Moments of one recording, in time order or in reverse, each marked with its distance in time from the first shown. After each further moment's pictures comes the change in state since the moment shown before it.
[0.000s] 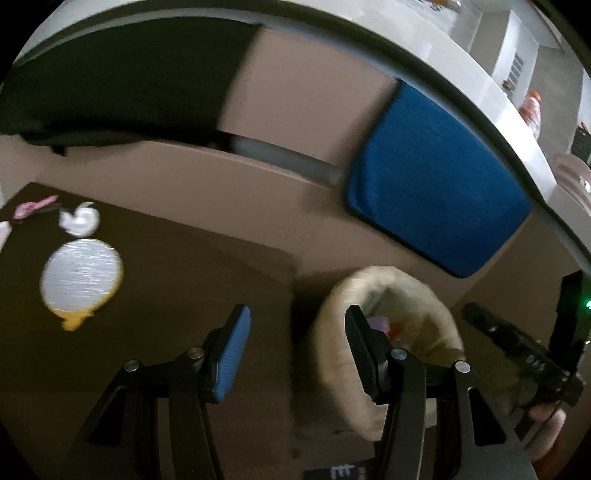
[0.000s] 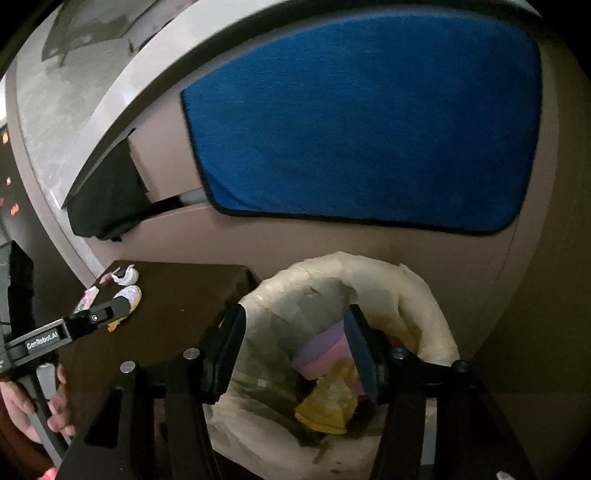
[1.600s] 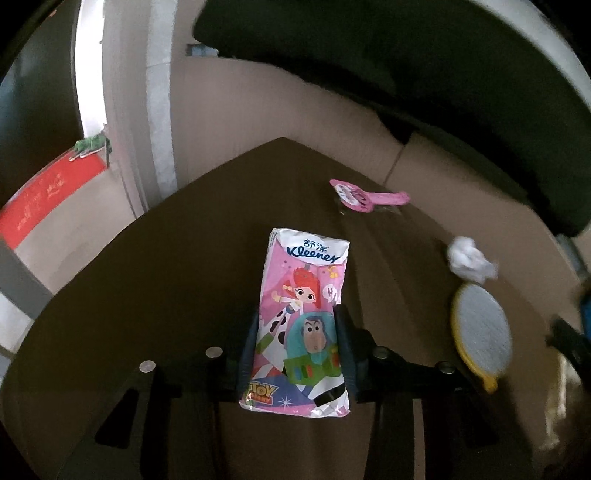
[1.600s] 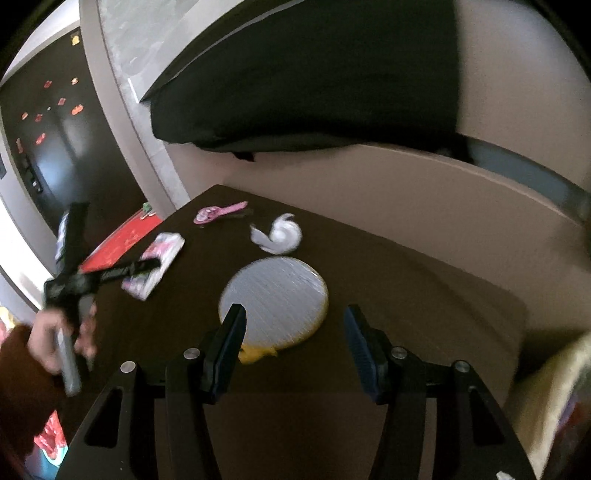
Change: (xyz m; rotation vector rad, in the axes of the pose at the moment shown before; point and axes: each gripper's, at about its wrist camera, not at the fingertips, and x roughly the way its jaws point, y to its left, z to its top) left arm -0.076 0.354 0.013 -0.288 0.035 0.435; right arm 0.166 0.299 0.004 -0.295 0.223 0.267
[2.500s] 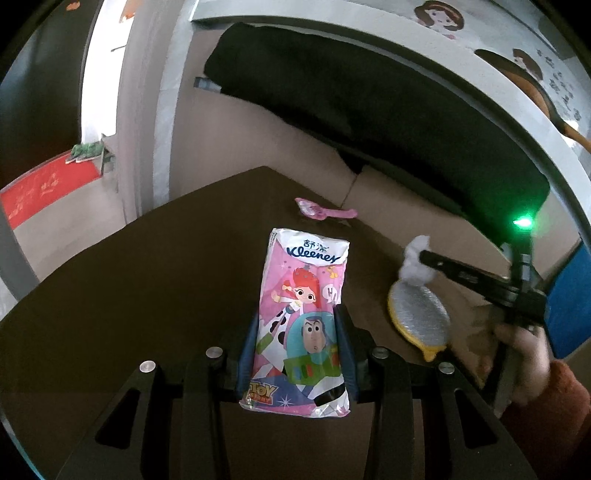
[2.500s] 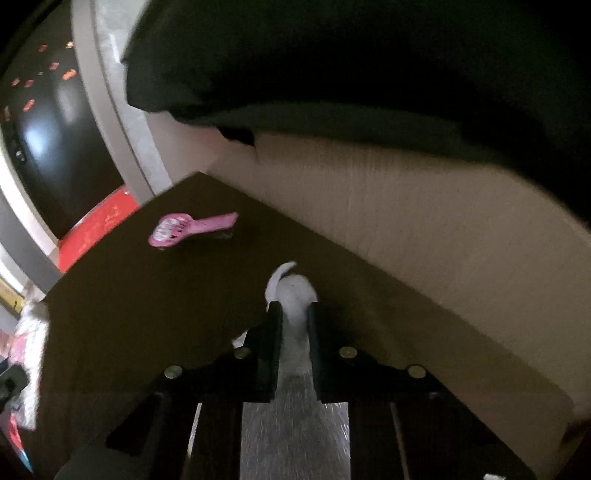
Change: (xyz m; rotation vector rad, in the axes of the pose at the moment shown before) left arm -0.077 -0.016 -0.045 -0.042 -0.139 -0.101; right arm 0.098 0.022 0.055 -0.097 0.033 -0.044
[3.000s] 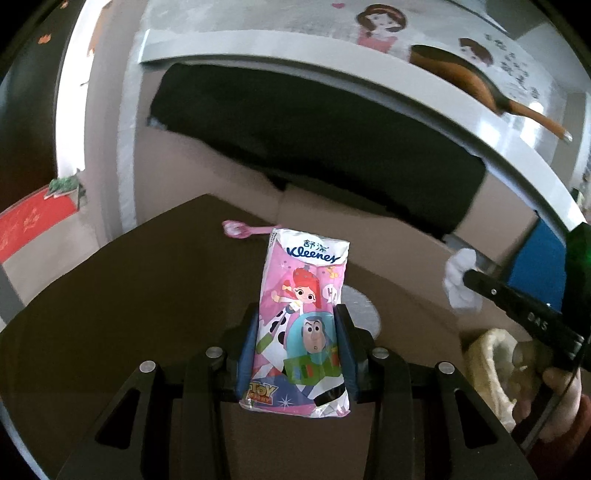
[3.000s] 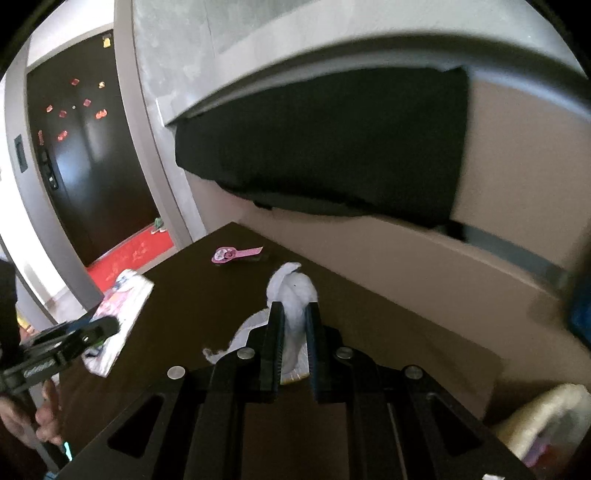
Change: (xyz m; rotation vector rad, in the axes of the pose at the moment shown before) left arm -0.044 -0.090 -0.011 0.117 -0.077 -0.078; right arm -0.167 -0.031 -0.052 0.017 -0.191 0.035
